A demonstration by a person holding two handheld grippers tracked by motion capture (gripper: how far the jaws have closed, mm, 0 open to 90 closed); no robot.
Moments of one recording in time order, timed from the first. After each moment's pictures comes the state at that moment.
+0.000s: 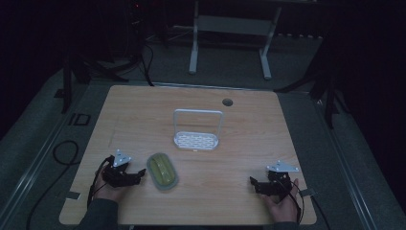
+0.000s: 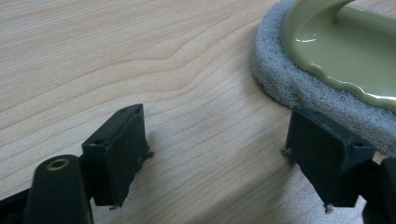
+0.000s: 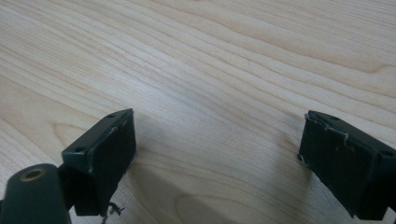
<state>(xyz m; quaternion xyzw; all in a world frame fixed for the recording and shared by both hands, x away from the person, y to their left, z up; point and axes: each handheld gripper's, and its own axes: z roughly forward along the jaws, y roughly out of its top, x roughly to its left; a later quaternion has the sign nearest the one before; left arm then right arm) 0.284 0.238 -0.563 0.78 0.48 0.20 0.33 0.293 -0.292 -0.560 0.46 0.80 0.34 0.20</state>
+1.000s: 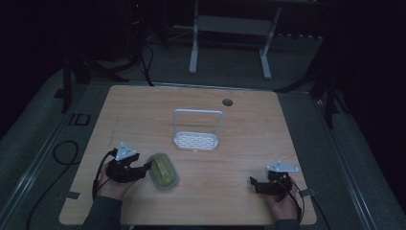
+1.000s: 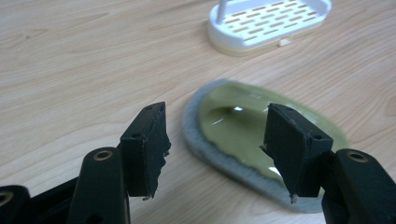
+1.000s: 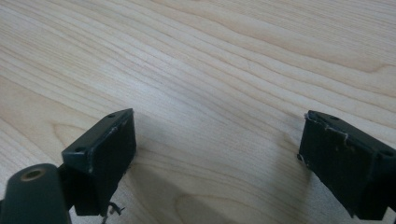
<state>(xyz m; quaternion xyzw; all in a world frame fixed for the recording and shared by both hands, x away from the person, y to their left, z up) 0.274 0.204 -0.498 0.78 0.47 0.19 0.37 0.293 -0.291 -0.560 0.46 0.80 0.34 0.20</state>
